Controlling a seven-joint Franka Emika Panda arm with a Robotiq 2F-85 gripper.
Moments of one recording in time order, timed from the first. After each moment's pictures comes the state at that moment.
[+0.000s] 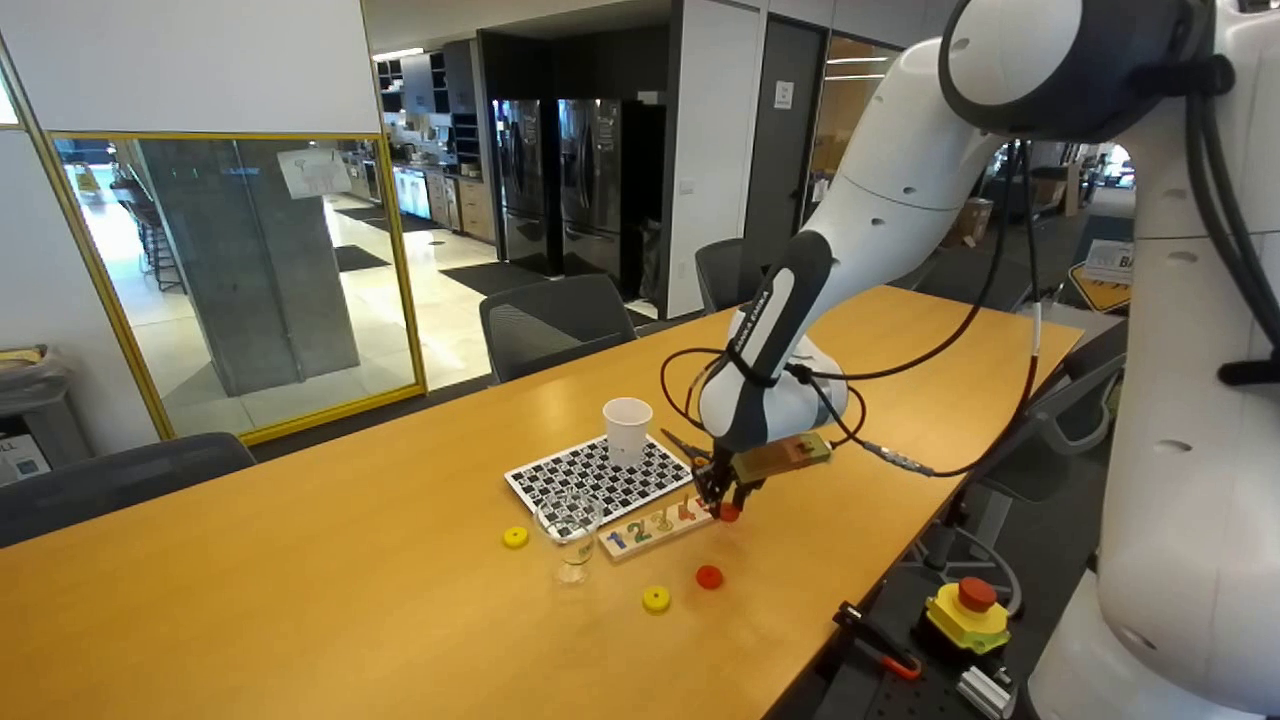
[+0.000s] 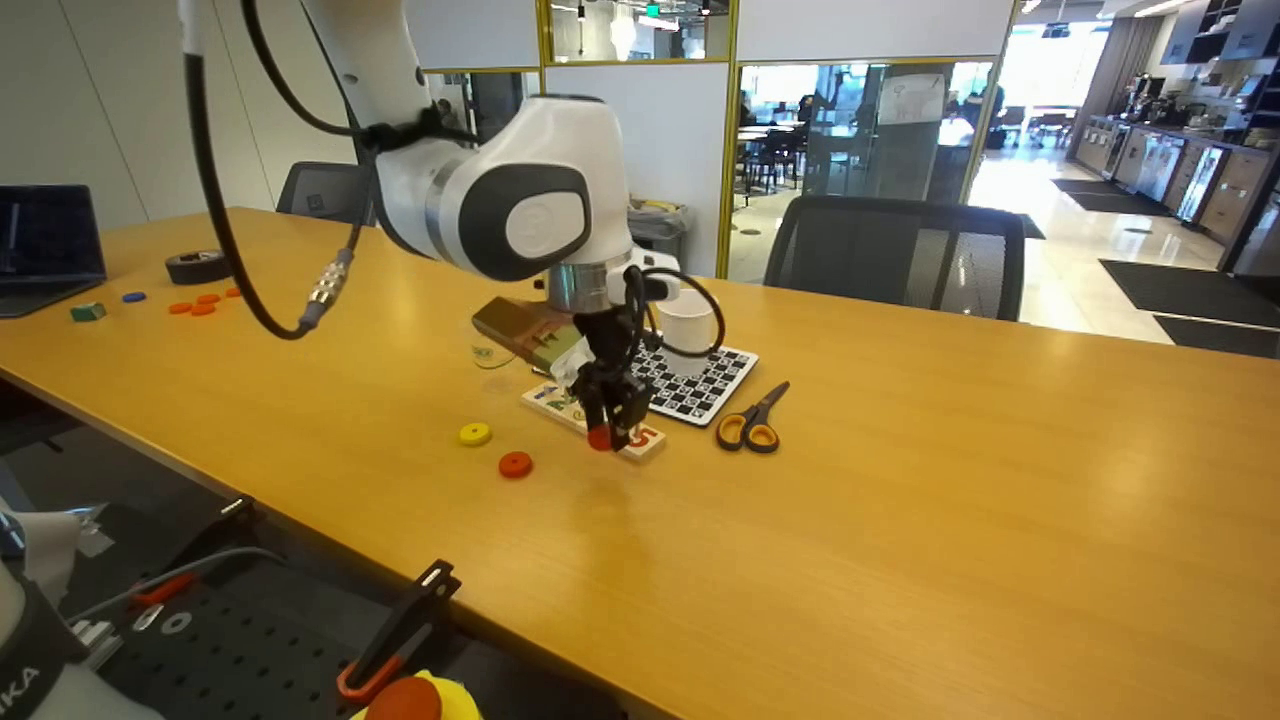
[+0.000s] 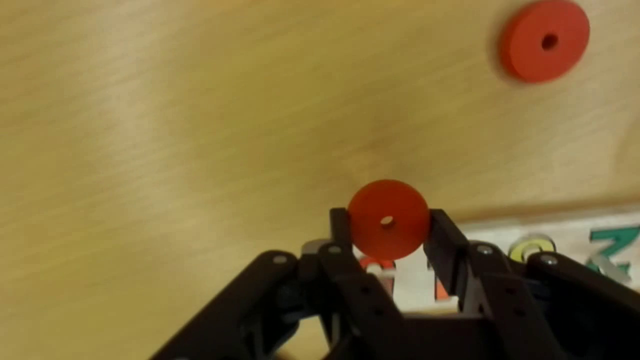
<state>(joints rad) -0.13 0.27 -0.16 -2.56 0.07 2.93 0.06</state>
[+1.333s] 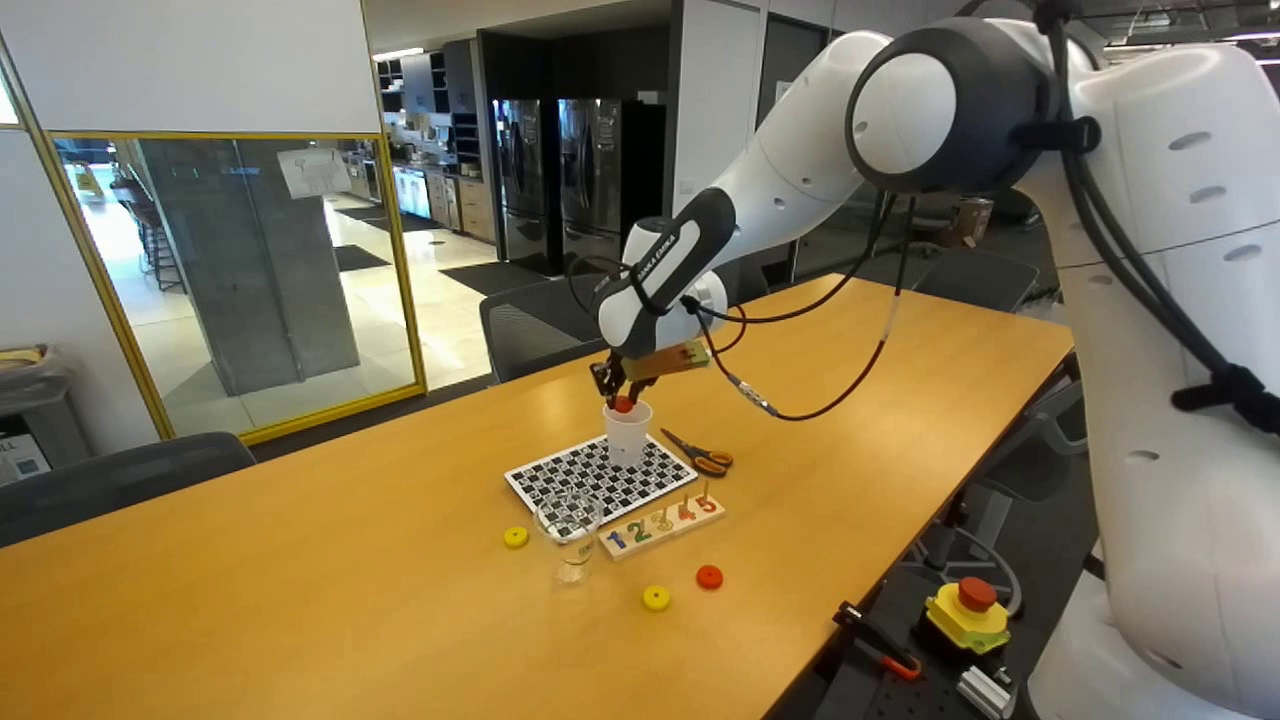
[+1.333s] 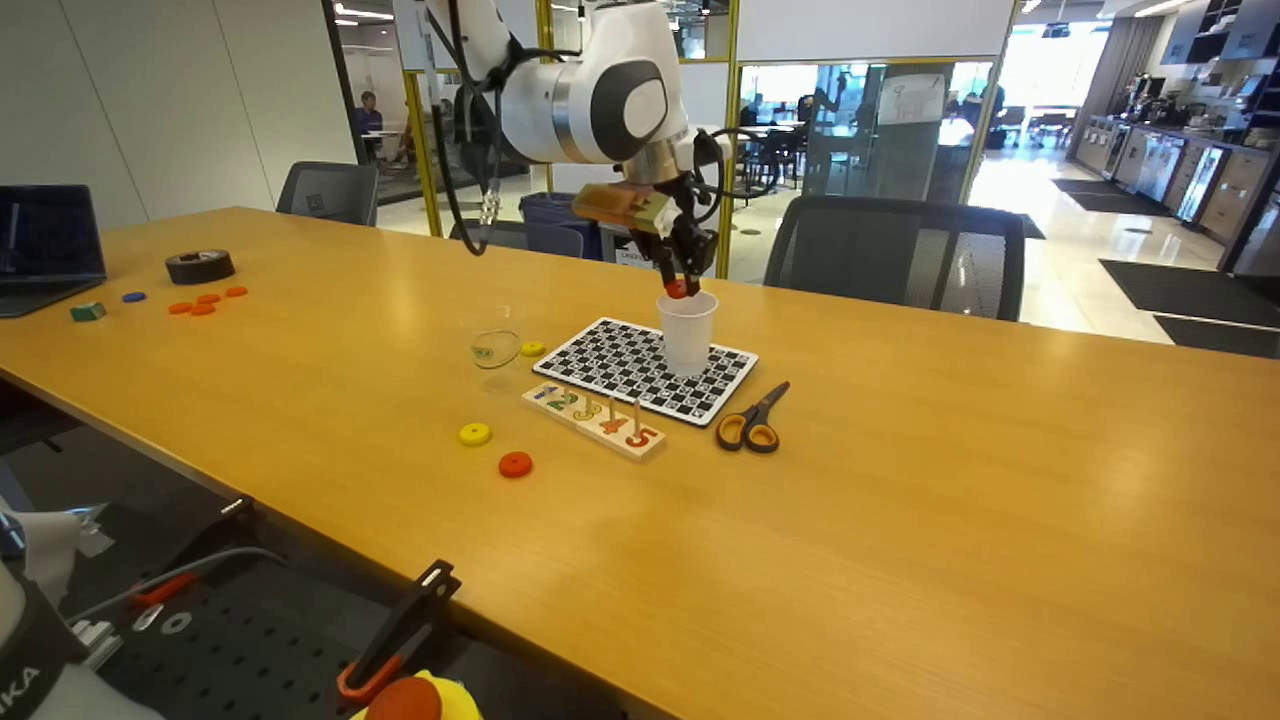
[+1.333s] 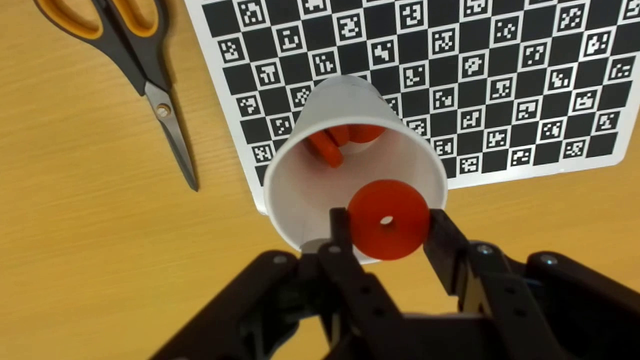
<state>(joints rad) -0.08 0.48 -0.14 -1.94 0.00 2.75 0.15</state>
